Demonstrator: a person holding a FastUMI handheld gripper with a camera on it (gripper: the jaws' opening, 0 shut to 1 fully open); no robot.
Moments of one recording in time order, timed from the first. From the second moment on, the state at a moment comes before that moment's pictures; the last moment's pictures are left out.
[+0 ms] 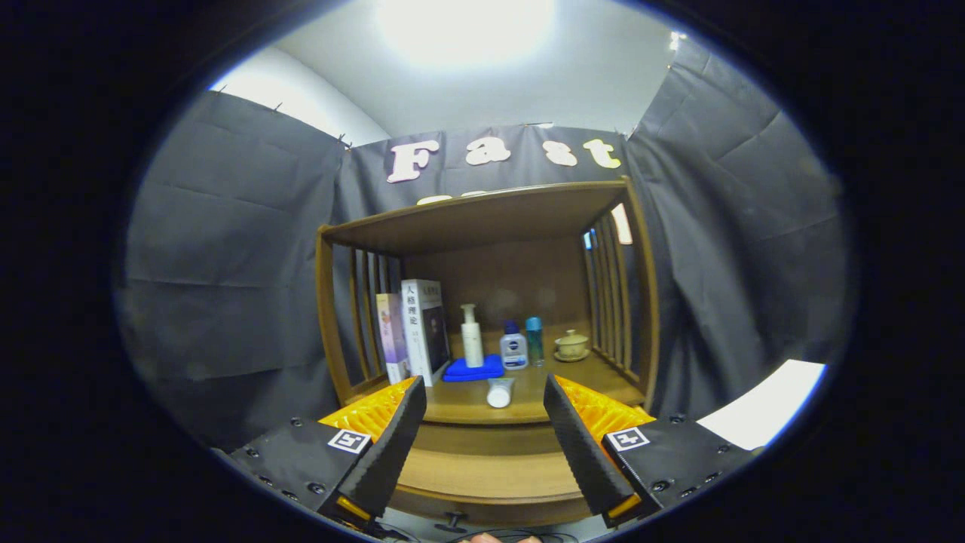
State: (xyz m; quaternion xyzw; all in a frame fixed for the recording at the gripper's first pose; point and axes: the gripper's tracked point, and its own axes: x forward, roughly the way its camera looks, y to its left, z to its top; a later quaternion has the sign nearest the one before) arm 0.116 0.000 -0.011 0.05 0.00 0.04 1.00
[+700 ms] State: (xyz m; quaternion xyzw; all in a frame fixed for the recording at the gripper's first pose) arm 0.042 0.026 -0.117 0.04 0.09 -0.01 0.99
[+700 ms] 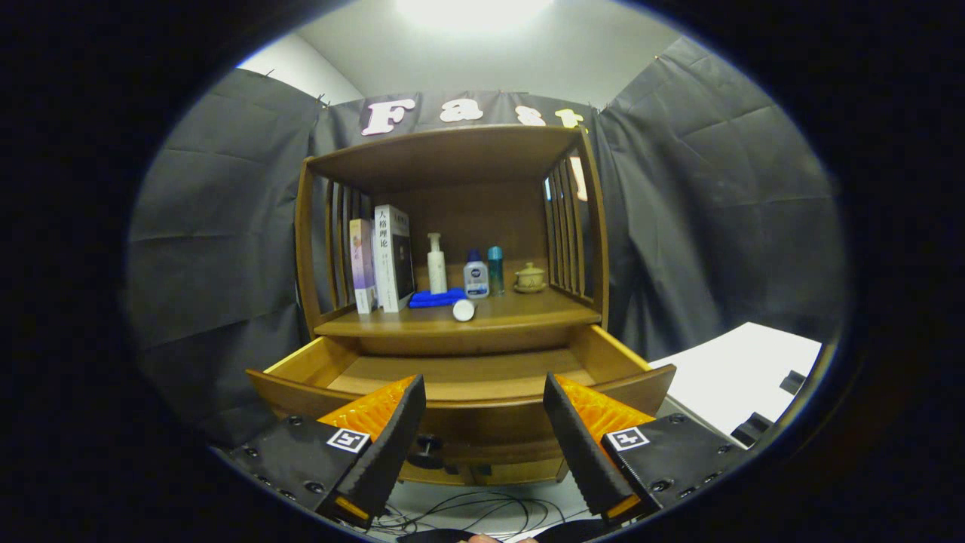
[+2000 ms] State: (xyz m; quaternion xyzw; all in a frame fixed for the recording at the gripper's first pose) arm 0.083 0.056 -0.207 0.03 0.16 -0.01 0.99
